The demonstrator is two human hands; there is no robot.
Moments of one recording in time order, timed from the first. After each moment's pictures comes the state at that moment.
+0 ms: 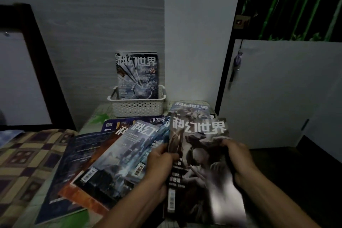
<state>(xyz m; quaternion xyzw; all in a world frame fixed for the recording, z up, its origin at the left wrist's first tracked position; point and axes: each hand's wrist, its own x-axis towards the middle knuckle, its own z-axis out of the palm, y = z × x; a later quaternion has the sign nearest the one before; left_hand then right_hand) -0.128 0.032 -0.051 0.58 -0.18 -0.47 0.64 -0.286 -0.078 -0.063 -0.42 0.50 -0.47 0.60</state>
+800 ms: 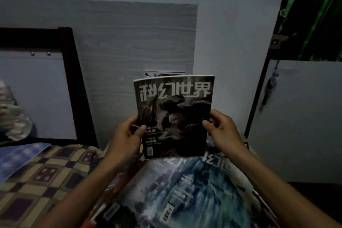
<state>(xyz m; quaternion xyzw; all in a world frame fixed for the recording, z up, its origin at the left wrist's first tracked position) 0.062 0.014 0.009 0.65 -0.45 -0.07 0.61 -0.146 -0.132 0.021 -0.77 0.27 -0.44 0.39</state>
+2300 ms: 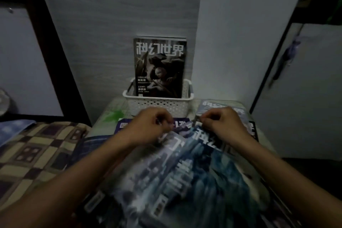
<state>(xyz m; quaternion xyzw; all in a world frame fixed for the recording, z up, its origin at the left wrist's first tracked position) 0.056 -0.052 -0.024 0.69 -0.60 -0.19 0.35 -0.141 -0.181 -0.034 -0.81 0.38 -0.30 0.32</state>
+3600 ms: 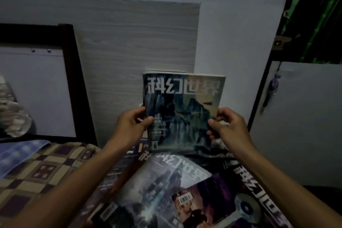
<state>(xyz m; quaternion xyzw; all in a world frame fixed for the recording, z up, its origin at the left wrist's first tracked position) 0.079 -0.012 0.019 0.66 -0.47 -0.09 0.58 -0.159 -0.137 0.031 -0.69 0.33 -0.46 0.45</state>
